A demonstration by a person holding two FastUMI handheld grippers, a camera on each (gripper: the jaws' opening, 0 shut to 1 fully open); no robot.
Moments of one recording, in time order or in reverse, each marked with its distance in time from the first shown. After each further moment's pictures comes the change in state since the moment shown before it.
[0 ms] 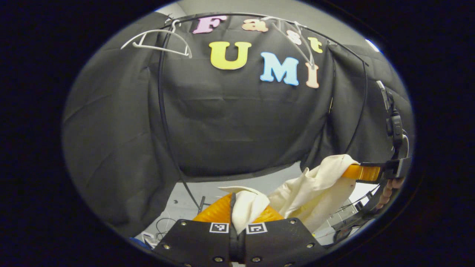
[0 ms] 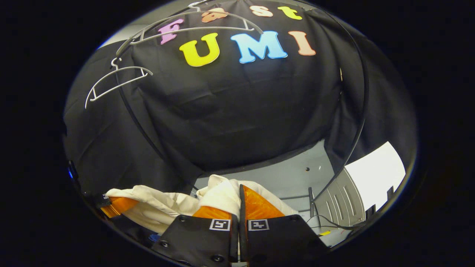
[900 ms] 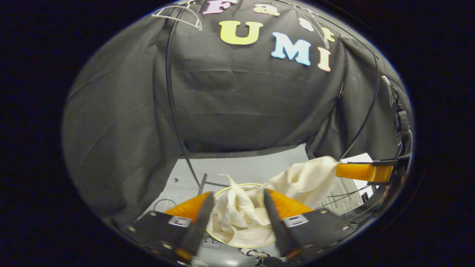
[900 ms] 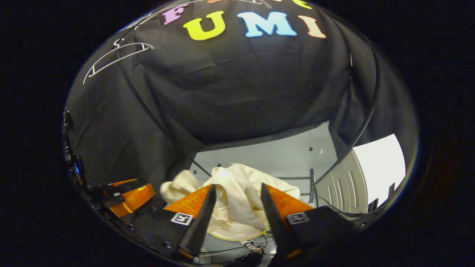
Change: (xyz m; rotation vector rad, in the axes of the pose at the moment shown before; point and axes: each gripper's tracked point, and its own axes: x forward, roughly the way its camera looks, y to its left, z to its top) left arm 0.021 0.024 -0.074 -0.046 0.145 0.038; right arm 0.007 0.004 -0.059 -0.025 0.179 0.033
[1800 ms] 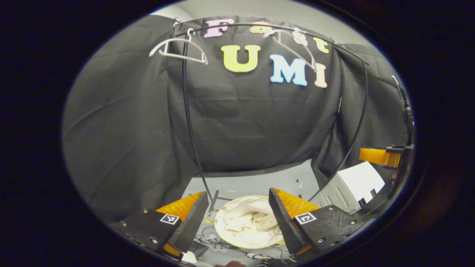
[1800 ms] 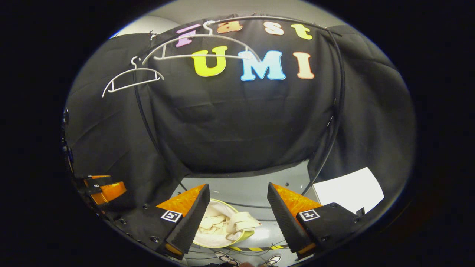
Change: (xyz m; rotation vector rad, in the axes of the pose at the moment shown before) left arm -0.152 -0.028 0.076 0.034 -0.217 0.086; right arm -0.150 -0.061 0.072 -0.121 -0.330 -0.114
